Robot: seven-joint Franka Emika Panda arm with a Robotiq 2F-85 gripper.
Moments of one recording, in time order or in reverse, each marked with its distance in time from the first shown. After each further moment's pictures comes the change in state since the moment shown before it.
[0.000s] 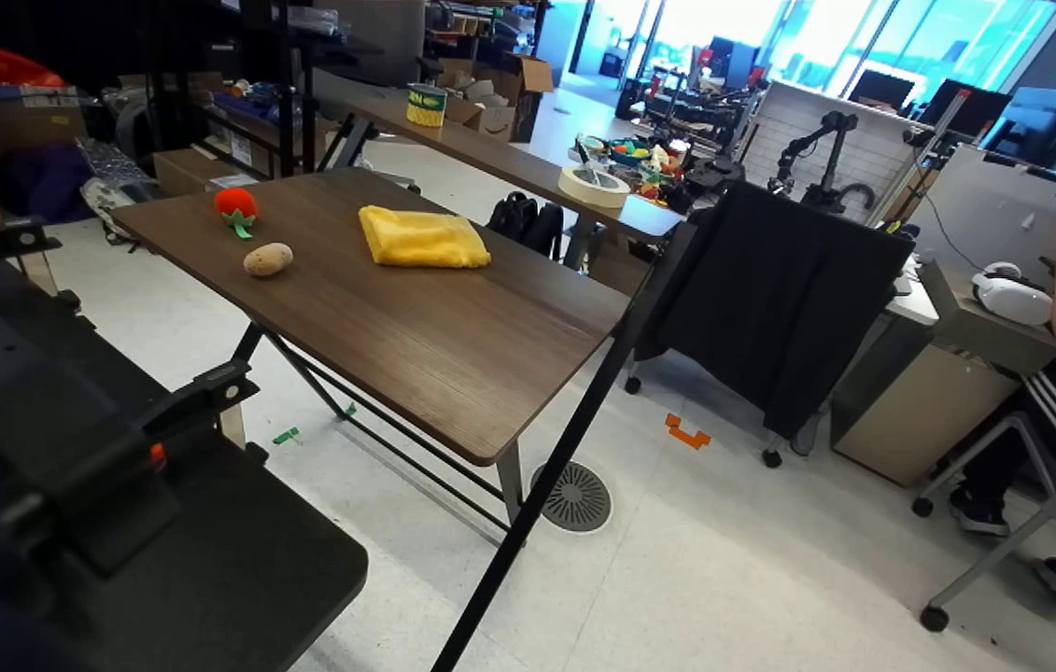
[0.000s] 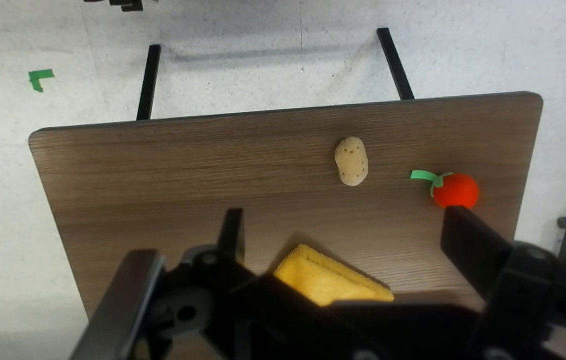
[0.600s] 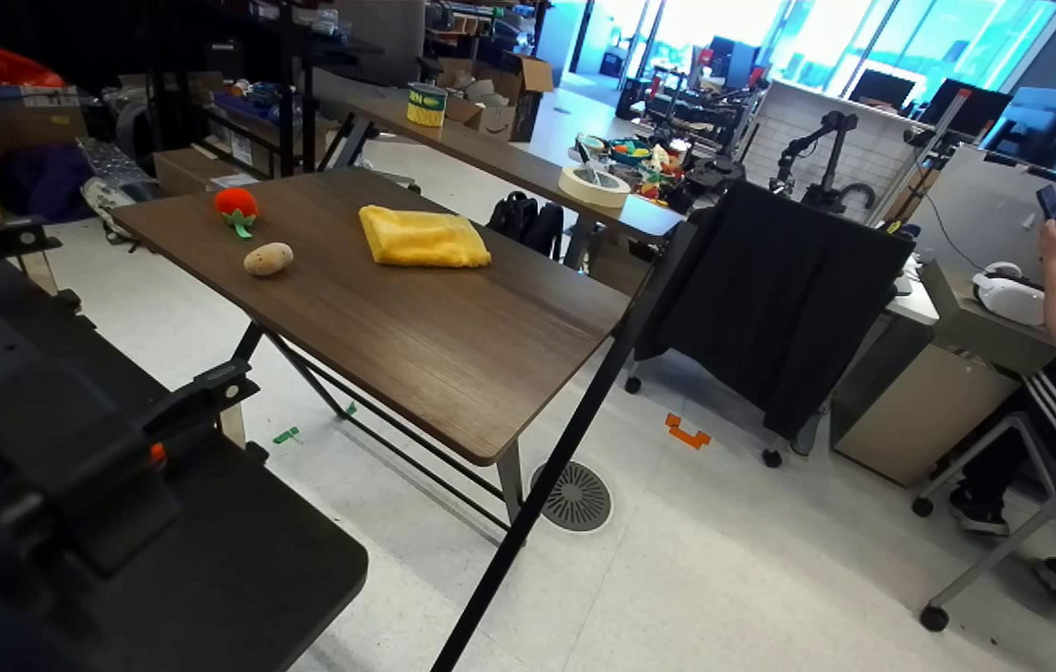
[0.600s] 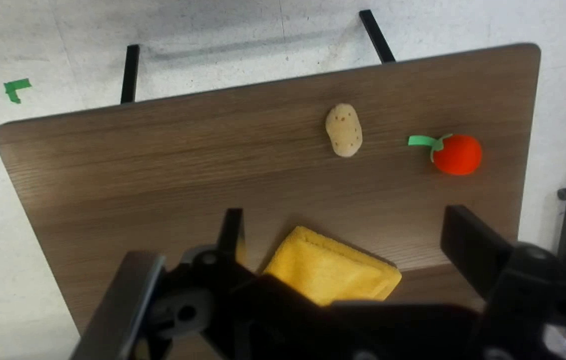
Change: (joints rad) arm -0.003 0.161 -0.011 0.143 0.055 0.009 0.021
